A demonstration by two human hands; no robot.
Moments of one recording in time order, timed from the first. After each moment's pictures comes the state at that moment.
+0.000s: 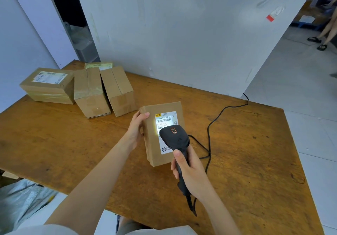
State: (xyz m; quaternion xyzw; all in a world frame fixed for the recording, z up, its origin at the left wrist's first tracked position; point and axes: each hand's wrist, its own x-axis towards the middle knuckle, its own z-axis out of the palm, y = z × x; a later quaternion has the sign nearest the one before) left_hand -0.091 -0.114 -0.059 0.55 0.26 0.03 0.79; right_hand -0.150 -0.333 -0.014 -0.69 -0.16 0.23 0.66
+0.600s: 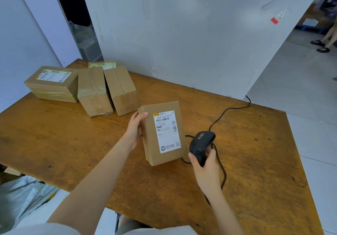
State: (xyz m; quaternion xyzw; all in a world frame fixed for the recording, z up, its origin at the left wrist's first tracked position) left_hand -0.095 -0.105 -0.065 0.53 0.30 0.05 0.79; right_hand -0.126 -0.359 -0.069 -0.85 0.00 0.07 0.52
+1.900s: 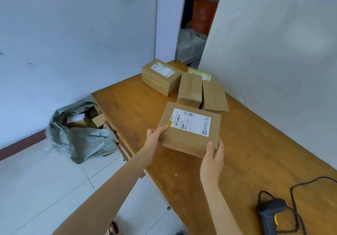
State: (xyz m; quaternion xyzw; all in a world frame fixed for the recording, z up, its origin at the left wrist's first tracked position) left_hand -0.261 0.030 -0.054 0.41 0.47 0.15 0.77; right_hand -0.172 -0.128 -0.038 -0.77 -0.10 0.11 0.61
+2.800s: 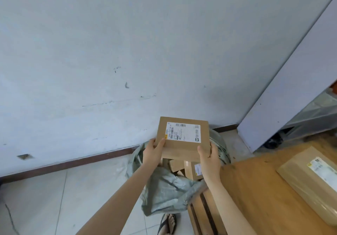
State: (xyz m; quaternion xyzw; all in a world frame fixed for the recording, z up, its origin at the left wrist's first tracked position) left_hand -0.535 0.534 -0.086 0.45 0.64 0.32 0.53; right_hand -0.360 0.463 -0.079 -0.72 -0.34 0.34 0.50
